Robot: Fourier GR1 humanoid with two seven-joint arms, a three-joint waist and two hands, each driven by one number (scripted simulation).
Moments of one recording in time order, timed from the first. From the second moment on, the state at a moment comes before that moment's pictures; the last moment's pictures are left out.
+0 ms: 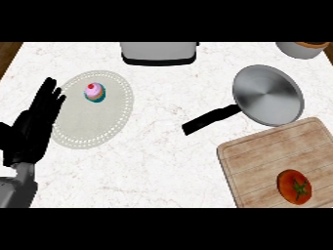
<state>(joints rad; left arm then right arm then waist) -0.15 0.41 -0.13 -1.58 0.36 0.28 0.15 0.29 -0.94 -0.29 -1.76 0.23 0.19 -0.75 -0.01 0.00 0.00</state>
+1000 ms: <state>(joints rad) -0.12 0.37 -0.10 -1.59 0.32 0.24 0.16 0.47 -0.90 -0.07 -2.12 0.88 0.22 -0.39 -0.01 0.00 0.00</state>
